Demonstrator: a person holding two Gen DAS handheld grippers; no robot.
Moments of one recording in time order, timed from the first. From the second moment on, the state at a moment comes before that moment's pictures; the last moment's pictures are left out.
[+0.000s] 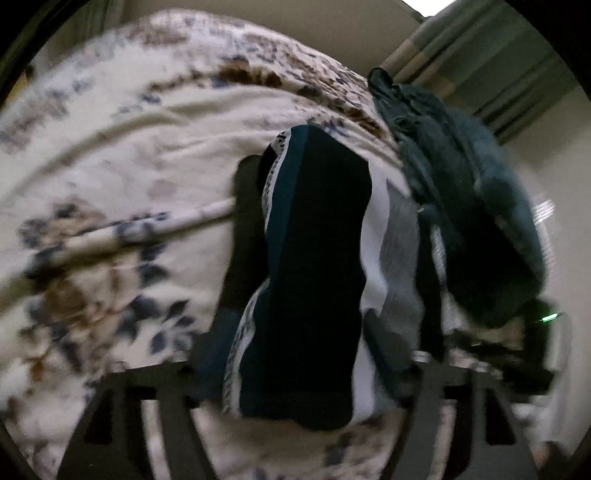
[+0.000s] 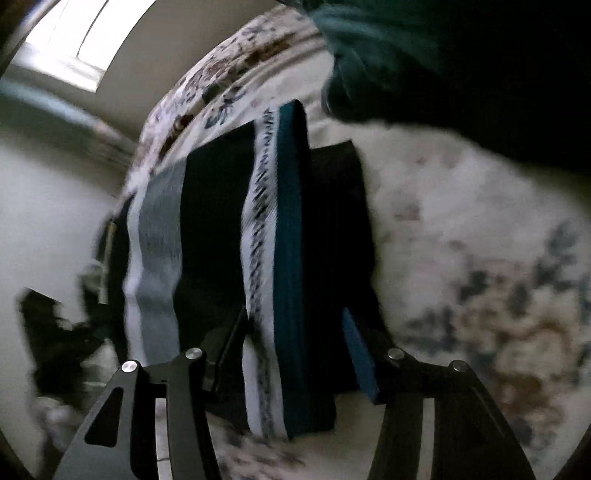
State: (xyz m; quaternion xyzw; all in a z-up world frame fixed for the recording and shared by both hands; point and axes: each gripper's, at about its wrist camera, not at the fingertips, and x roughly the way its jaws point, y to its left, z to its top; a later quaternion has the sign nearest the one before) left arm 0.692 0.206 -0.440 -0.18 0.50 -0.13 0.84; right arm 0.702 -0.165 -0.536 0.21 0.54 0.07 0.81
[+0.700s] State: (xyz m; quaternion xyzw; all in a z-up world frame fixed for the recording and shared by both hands) left arm 0.618 0.148 -0.388 -0.02 0.49 -0.01 0.87; right arm 0.604 -0.097 -0.456 0.01 0.51 -0.12 0.85
